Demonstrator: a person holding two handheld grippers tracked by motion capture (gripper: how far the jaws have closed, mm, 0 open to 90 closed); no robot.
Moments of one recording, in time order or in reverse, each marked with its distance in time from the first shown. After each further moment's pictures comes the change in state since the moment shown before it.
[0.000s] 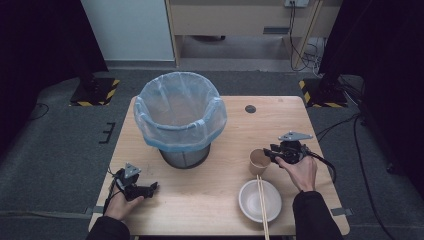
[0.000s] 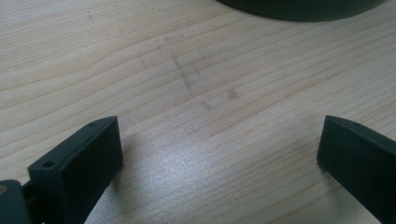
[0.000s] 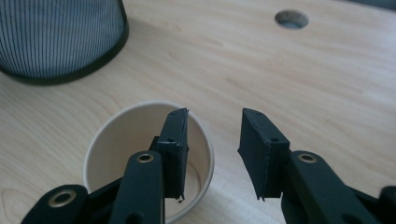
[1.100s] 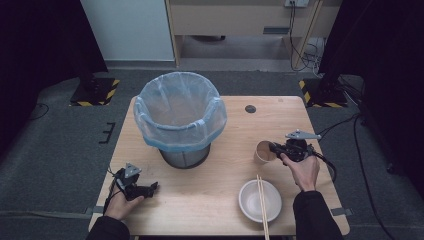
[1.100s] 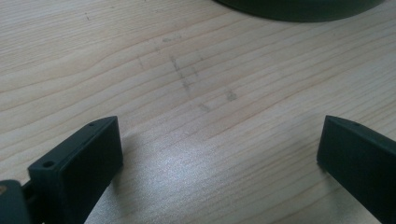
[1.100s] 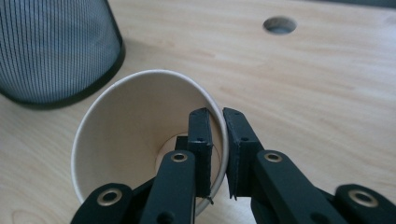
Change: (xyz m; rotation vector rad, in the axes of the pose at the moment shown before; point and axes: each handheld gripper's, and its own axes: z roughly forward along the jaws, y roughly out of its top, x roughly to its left) left arm 0.000 0.001 0.001 -0.001 -0.004 0.005; right arm -0.010 0.001 -0.010 -0.089 -0.008 0.088
